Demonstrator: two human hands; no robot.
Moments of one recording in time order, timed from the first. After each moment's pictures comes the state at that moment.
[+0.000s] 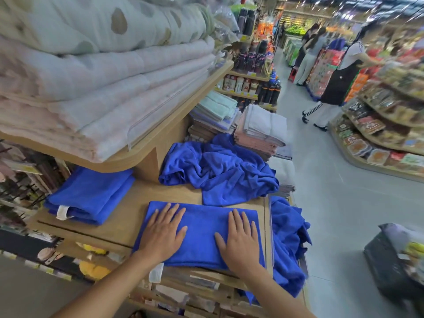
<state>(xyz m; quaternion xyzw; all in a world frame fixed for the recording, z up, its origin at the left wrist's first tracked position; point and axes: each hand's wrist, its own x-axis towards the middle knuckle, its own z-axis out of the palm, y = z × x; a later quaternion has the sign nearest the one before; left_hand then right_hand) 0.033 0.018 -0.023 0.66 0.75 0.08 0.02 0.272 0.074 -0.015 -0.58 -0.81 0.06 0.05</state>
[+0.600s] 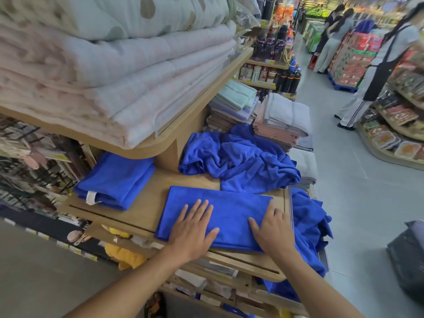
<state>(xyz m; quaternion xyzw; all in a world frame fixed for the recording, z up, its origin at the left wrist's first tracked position) 0.059 0.003 -0.028 0.69 0.72 0.06 0.04 0.296 0.093 0.000 -0.63 -0.78 0.00 0.06</state>
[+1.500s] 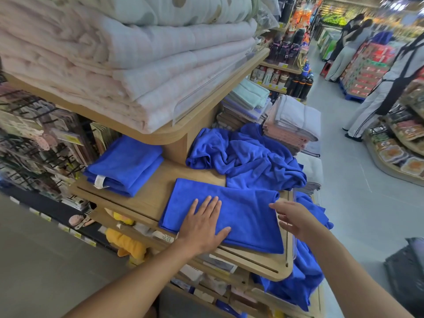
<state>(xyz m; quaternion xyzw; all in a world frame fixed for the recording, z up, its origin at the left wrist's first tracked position) 0.079 0.009 -0.044 0.68 0.73 0.07 0.02 0.324 0.135 0.068 -0.61 -0.47 0.61 0.19</state>
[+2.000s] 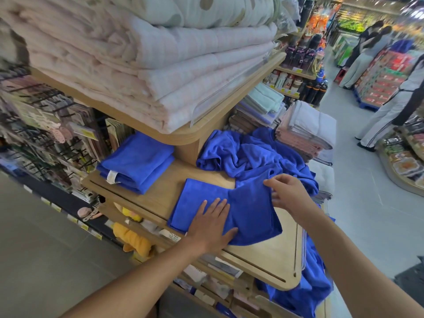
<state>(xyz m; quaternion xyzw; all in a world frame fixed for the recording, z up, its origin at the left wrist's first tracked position) 0.078 0.012 -0.029 0.68 0.73 0.06 0.07 0.250 0.130 0.134 -0.55 -0.58 0.55 0.26</state>
